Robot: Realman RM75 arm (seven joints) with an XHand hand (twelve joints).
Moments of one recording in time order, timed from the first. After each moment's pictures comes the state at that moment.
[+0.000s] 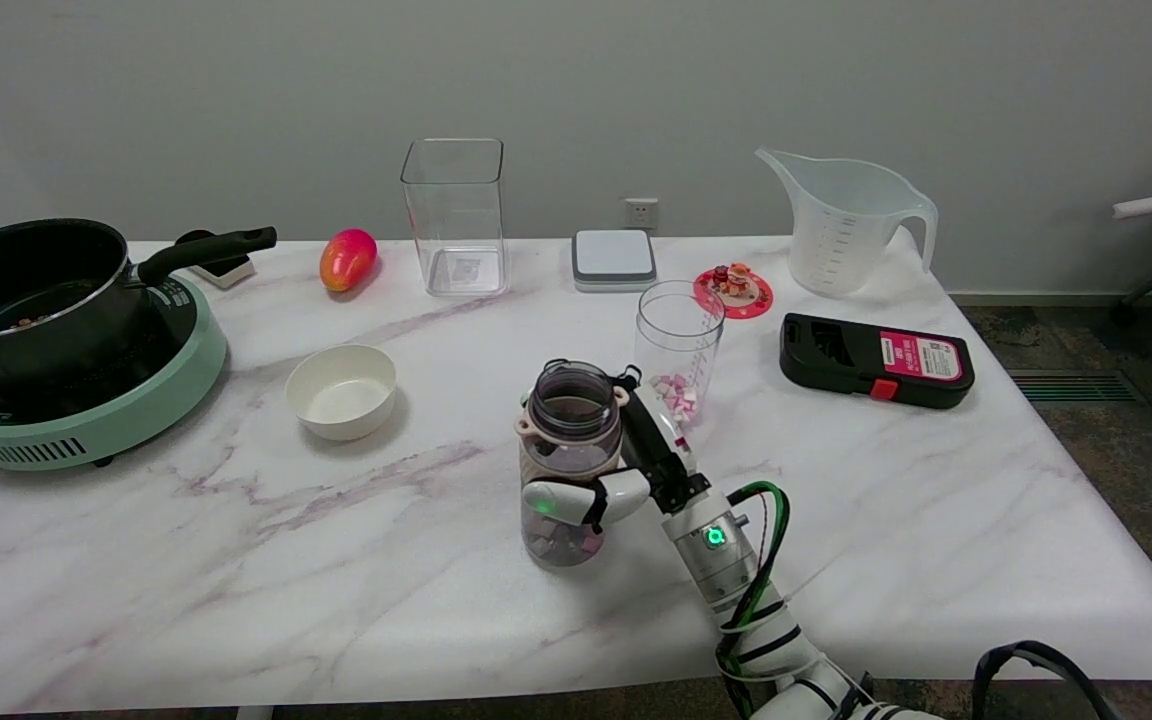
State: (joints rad) arm 0.18 -1.42 -2.18 0.59 0.48 1.32 1.36
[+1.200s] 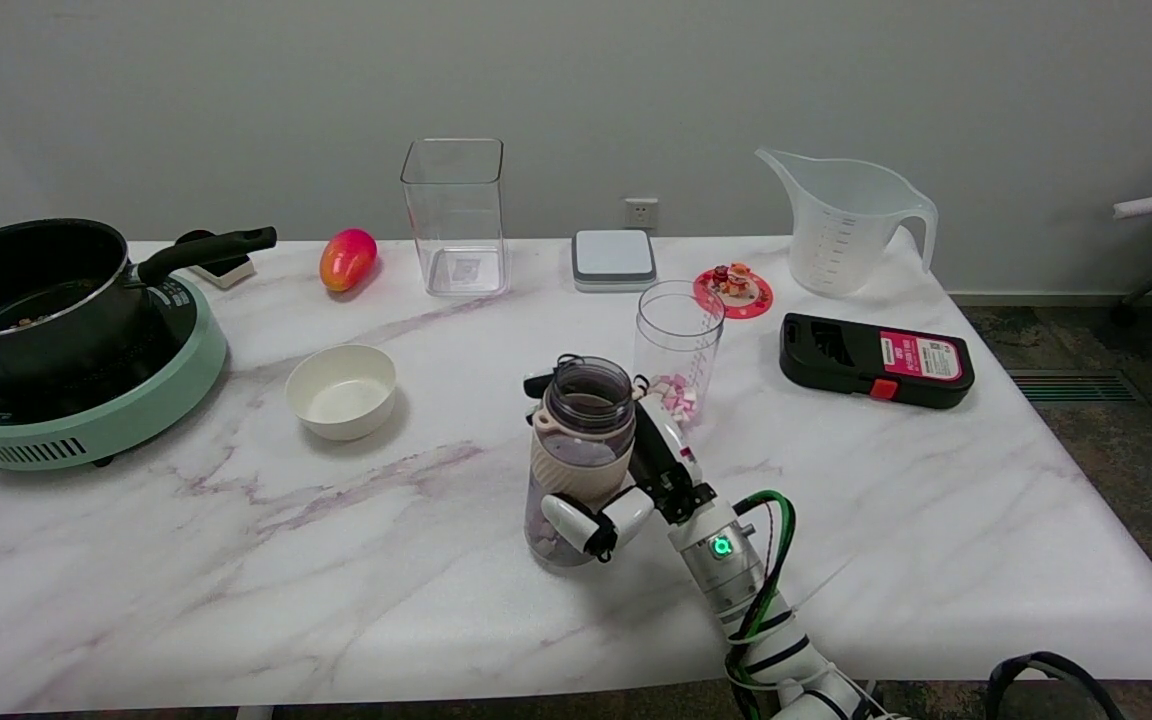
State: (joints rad) arm 0.14 -1.41 -2.18 0.61 0.48 1.31 1.36
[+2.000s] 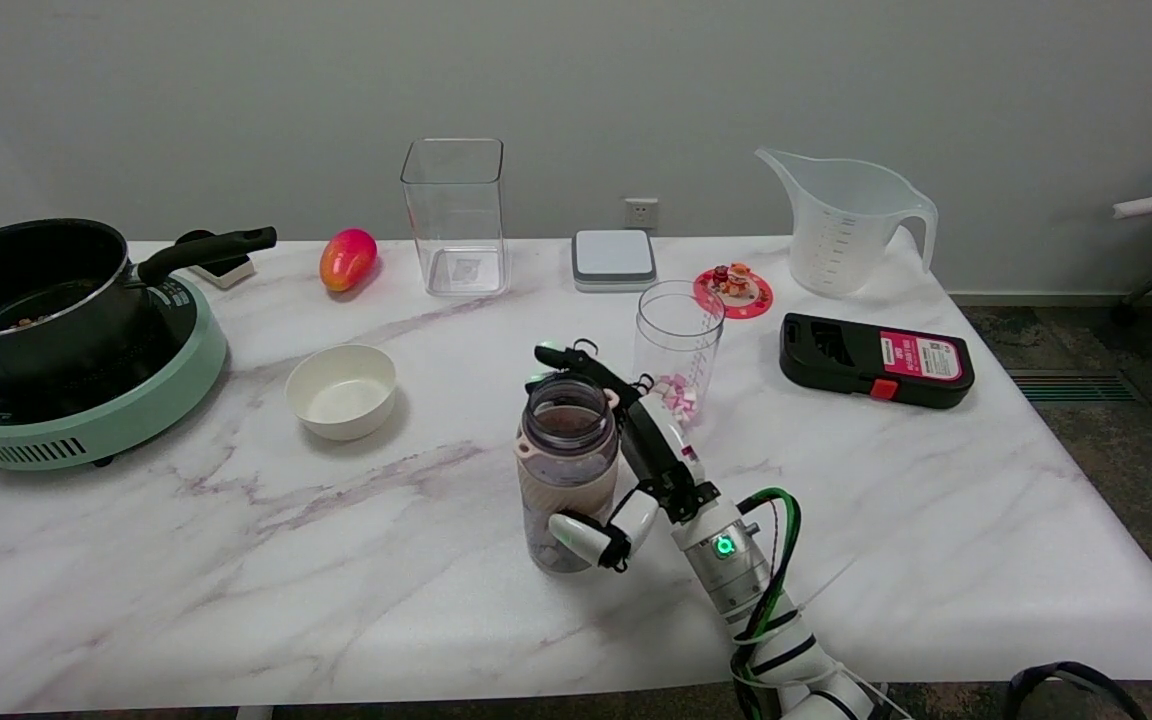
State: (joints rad) arm 0.10 -1.38 -2.17 0.73 0.48 1.24 1.30
